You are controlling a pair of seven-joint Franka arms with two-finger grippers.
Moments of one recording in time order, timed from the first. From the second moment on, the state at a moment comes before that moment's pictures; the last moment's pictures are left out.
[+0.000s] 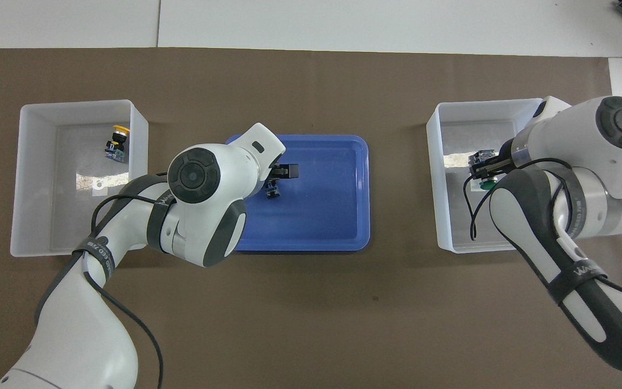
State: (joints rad) left arm -0.58 0.35 0.03 -1.94 -0.13 2.60 -0.38; right arm -0.07 0.21 0.12 -1.96 -0.04 2.21 -0.24
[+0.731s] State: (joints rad) left arm -0.61 0.36 0.03 -2.03 -0.13 2.69 -0.41; right arm -0.07 0.20 0.13 -2.07 -0.04 2.34 -0.27
